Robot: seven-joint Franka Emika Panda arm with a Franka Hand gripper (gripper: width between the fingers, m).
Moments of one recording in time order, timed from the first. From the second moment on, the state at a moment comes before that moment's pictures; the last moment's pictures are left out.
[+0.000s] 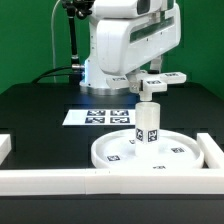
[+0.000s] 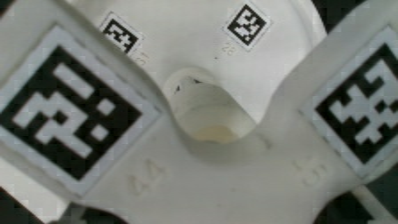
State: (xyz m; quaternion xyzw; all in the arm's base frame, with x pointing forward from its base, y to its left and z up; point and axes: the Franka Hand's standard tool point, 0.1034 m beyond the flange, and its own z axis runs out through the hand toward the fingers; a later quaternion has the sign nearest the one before) arm 0.561 0.032 0.127 -0.90 -0.44 0.04 0.06
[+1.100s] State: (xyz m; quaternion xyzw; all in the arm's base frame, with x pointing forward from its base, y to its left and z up) arm 0.557 0.033 0.111 -0.90 -0.44 0.04 0.06
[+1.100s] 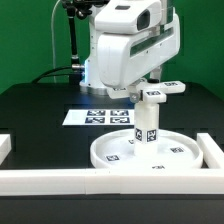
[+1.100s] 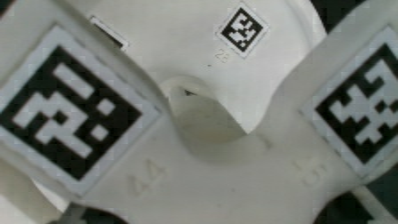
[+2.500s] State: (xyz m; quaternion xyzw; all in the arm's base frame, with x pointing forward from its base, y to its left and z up) arm 0.555 0.032 0.102 -0.90 -0.44 0.03 0.06
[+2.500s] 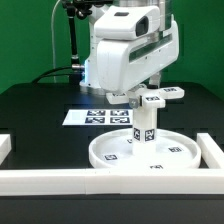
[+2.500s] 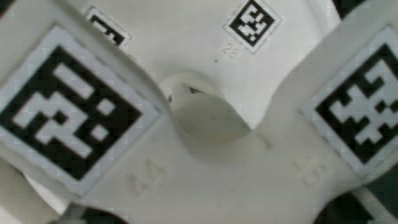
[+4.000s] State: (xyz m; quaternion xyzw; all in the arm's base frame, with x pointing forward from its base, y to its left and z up) arm 0.556 0.039 0.101 -0.99 0.14 0.03 0.07
